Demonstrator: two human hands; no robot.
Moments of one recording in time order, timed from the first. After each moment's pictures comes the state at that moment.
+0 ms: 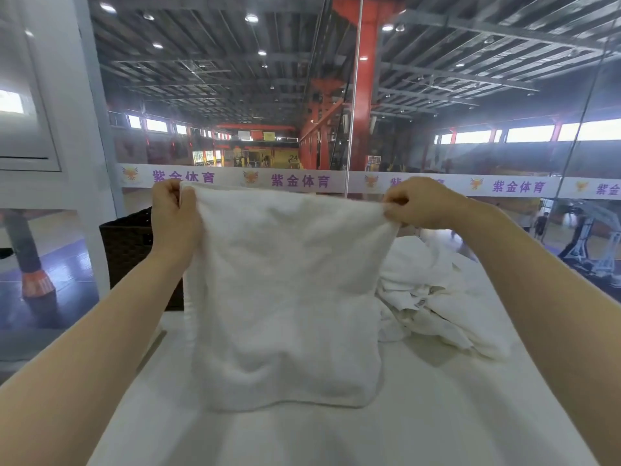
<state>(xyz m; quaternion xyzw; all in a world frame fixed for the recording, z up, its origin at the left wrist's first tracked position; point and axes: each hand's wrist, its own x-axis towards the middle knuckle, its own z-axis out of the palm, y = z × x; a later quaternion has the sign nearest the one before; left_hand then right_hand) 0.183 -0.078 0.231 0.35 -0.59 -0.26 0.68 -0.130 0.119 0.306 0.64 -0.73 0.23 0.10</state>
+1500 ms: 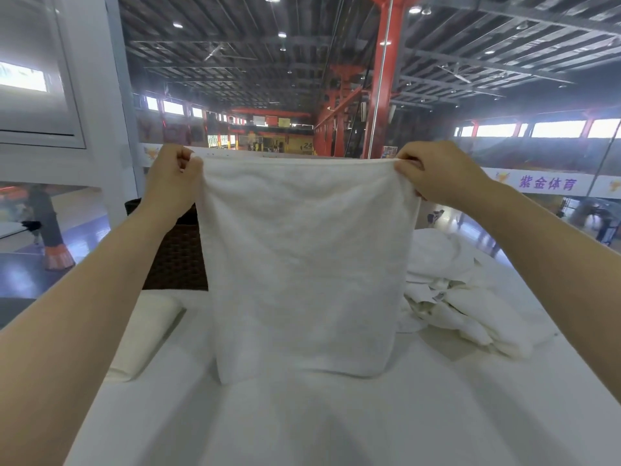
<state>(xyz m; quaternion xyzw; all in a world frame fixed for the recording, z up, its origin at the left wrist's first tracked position) 0.232 -0.091 0.263 0.43 -0.66 -0.17 0.59 -0.102 0.103 0.322 0.64 -0.68 0.26 0.25</state>
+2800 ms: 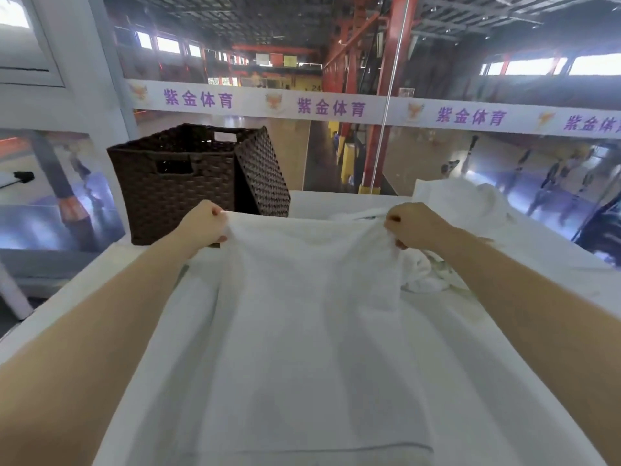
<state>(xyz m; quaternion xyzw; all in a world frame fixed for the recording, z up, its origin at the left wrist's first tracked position) 0.202 -0.148 0.112 0.56 -0.69 -0.30 0.34 -0.122 0.027 0.156 0.58 -0.80 0.17 -0.02</state>
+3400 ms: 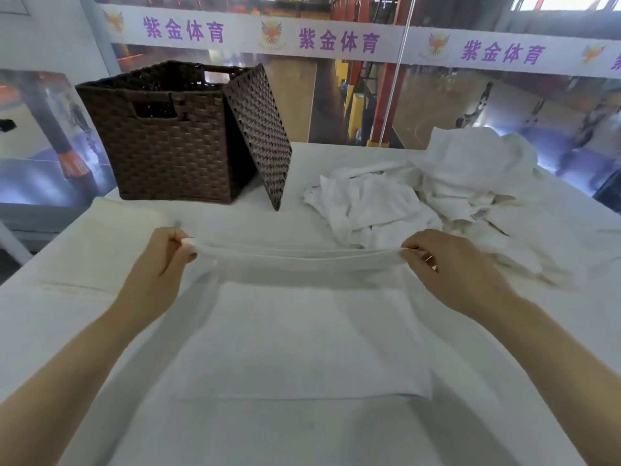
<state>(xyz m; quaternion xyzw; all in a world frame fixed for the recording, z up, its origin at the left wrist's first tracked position) 0.268 -0.052 0.017 0.46 -0.74 -0.24 0.42 -0.110 0.119 0.078 0.65 -0.73 0.21 0.02</state>
